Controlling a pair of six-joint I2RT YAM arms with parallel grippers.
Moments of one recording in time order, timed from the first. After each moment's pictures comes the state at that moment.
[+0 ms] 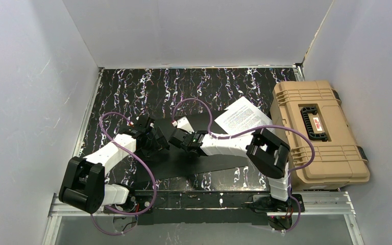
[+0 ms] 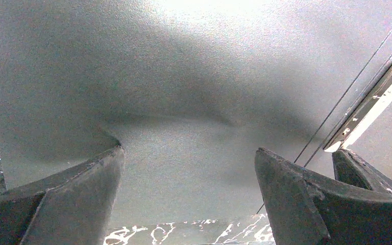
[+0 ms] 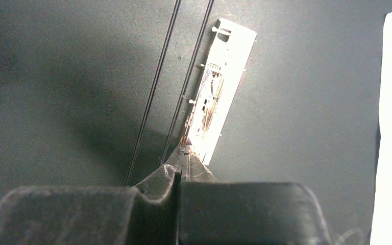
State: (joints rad) left arm -0.34 1.29 0.67 -0.59 0.02 -0.83; right arm 1.16 1.94 1.31 -0.52 0.51 0.48
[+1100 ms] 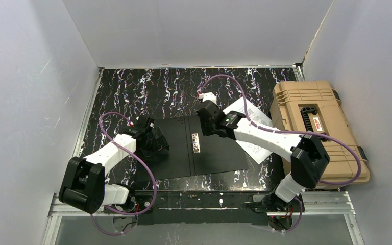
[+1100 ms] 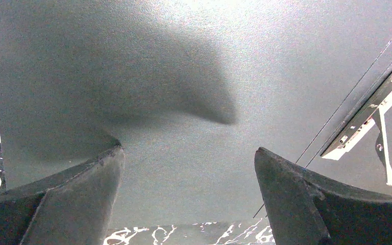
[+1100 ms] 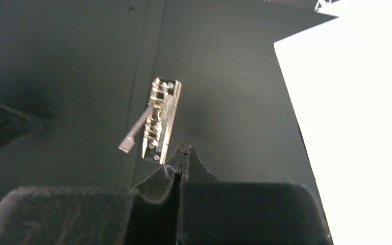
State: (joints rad) left arm -0.34 1.29 0.67 -0.59 0.01 -0.83; right arm 0.95 1.61 1.27 -0.53 0.35 0.48
